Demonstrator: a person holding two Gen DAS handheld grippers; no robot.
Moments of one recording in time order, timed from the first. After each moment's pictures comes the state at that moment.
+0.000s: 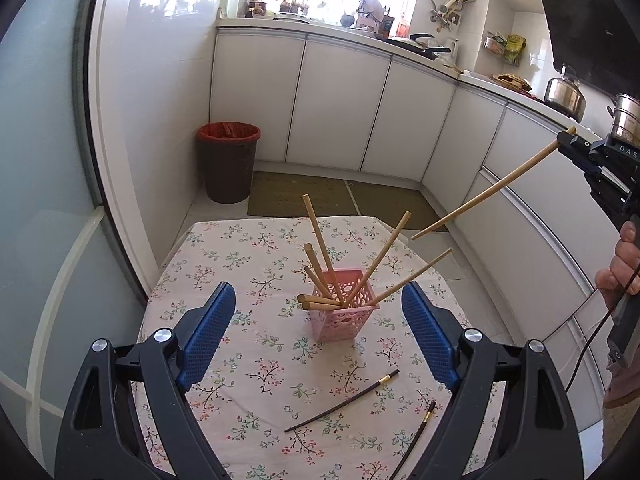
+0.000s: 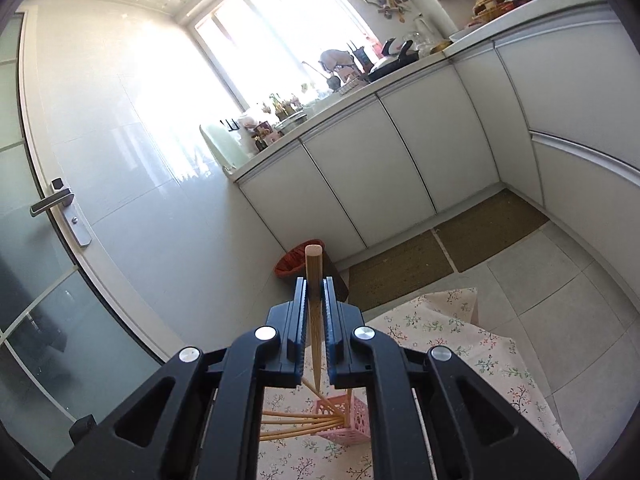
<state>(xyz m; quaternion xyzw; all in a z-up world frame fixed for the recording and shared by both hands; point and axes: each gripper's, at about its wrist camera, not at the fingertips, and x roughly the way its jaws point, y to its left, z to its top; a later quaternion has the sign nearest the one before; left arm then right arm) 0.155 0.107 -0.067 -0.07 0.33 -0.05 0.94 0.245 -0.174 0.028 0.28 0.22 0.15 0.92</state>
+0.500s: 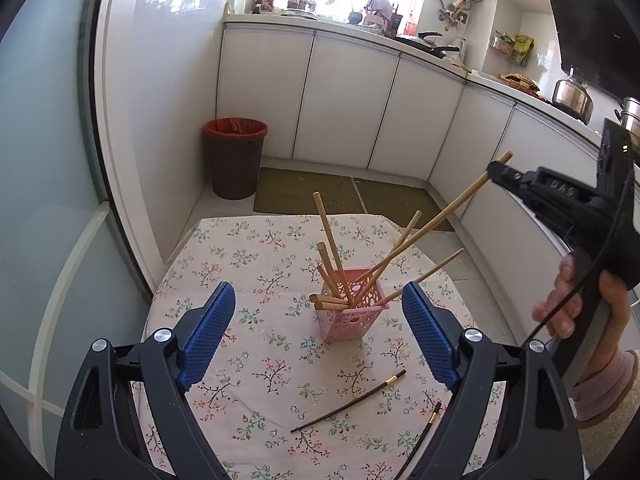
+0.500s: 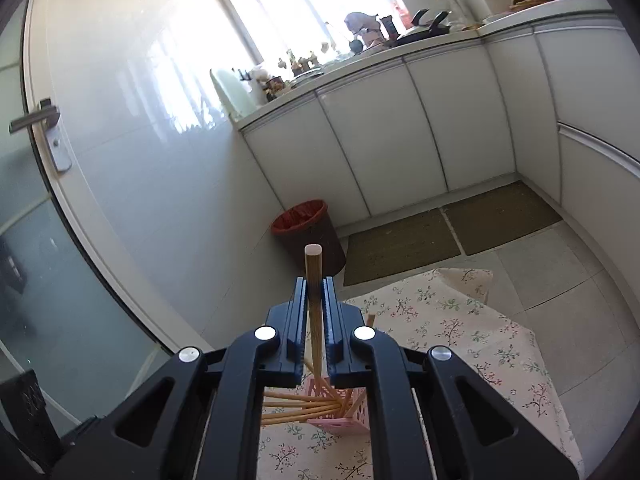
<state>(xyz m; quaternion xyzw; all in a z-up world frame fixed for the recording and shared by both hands) 0.159 0.112 -0.068 -0.08 0.34 -0.04 0.94 0.294 -0.092 -0.050 0.19 0.28 0.17 0.92</state>
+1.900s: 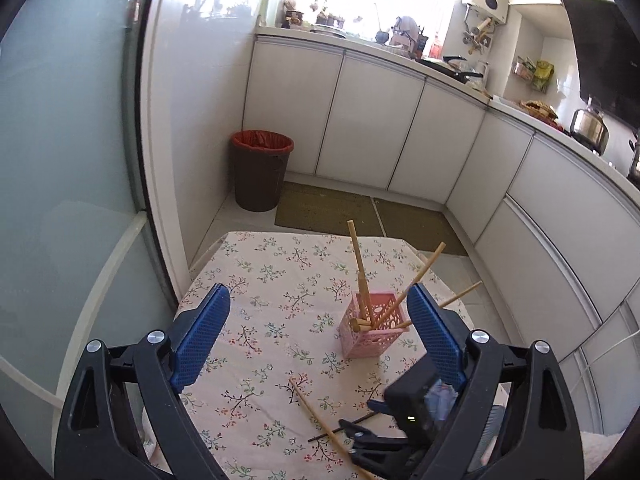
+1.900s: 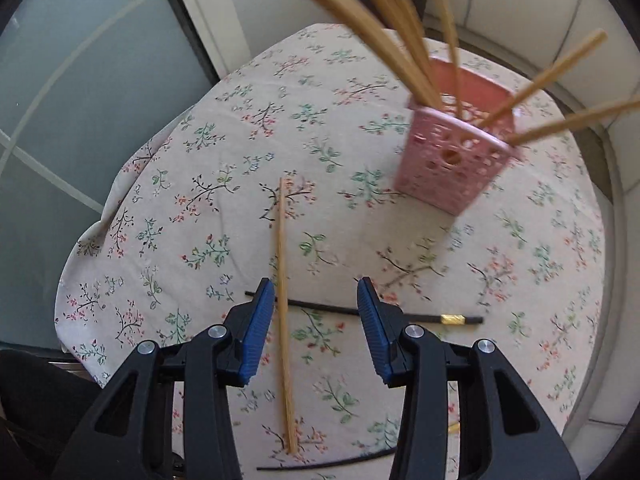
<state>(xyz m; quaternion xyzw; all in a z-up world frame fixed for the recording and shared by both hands) 0.149 0.152 -0.047 -0.11 0.31 0.00 0.94 0.237 0.085 -0.234 -0.12 0.58 0.29 0.75</state>
